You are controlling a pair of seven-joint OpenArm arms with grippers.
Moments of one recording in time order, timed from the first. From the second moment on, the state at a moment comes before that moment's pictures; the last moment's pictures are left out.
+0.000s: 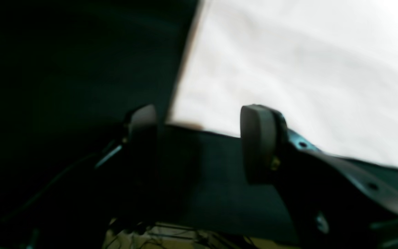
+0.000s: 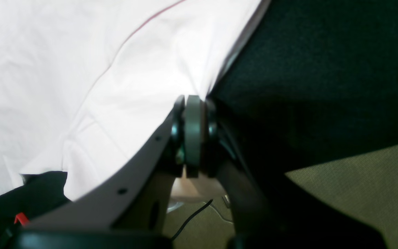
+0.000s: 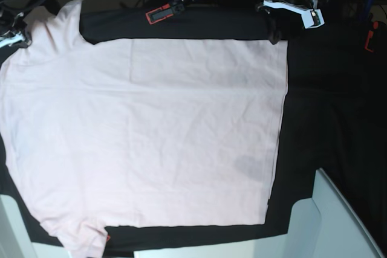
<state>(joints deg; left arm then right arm) 36.2 -10.9 -5.9 73.5 -22.4 -13.8 -21.6 -7.4 7.4 61.9 64.6 18.0 40.4 -54.1</state>
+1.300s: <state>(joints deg) 29.1 -10.7 -7.6 66.6 -22.9 -14.0 -19.3 -7.4 7.4 61.9 64.6 18.0 40.4 -54.0</state>
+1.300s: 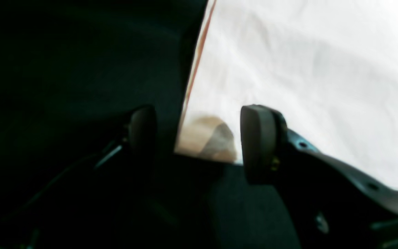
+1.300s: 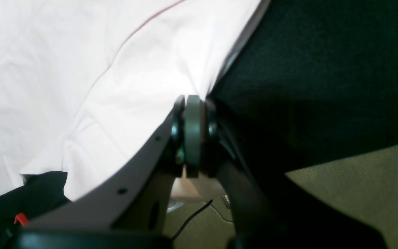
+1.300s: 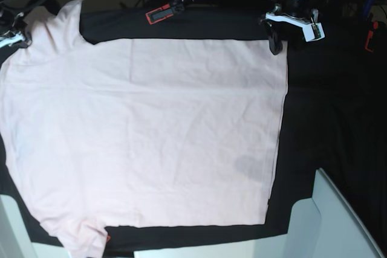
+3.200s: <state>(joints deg) 32.1 -10.8 -4.5 71.0 -23.1 -13.9 -17.8 -10.4 6.3 61.3 72.1 16.5 40.8 -56.7</state>
